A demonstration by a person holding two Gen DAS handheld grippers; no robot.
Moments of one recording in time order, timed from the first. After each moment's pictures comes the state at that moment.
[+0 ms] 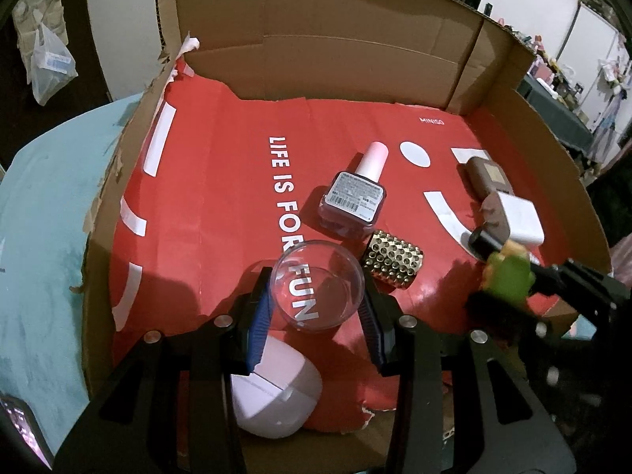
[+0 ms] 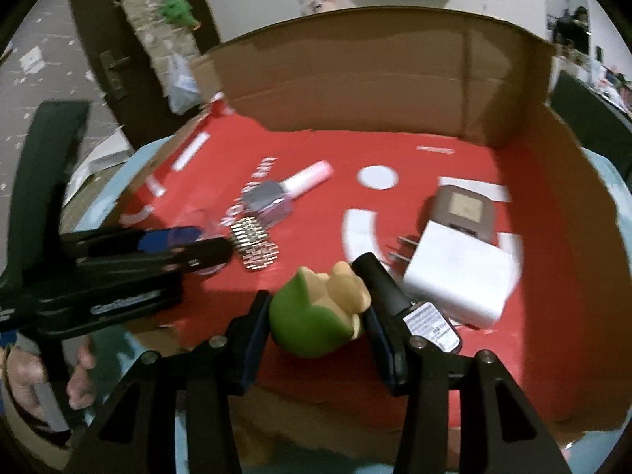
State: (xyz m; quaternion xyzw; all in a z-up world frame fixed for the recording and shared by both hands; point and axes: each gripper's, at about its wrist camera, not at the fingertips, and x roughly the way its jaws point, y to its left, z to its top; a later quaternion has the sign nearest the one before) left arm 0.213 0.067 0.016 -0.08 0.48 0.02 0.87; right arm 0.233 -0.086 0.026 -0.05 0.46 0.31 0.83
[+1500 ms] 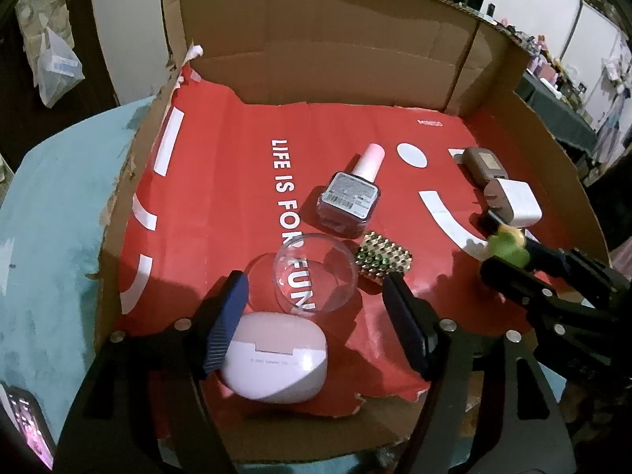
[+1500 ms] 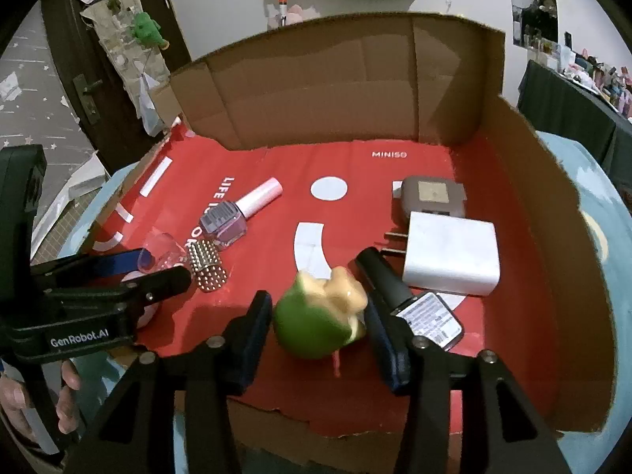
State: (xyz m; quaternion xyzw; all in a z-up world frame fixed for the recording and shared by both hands) left arm 0.207 0.061 0.024 -0.08 0.48 0.03 0.88; right arm 0.243 -0.102 0.027 -0.03 0.45 0.27 0.85
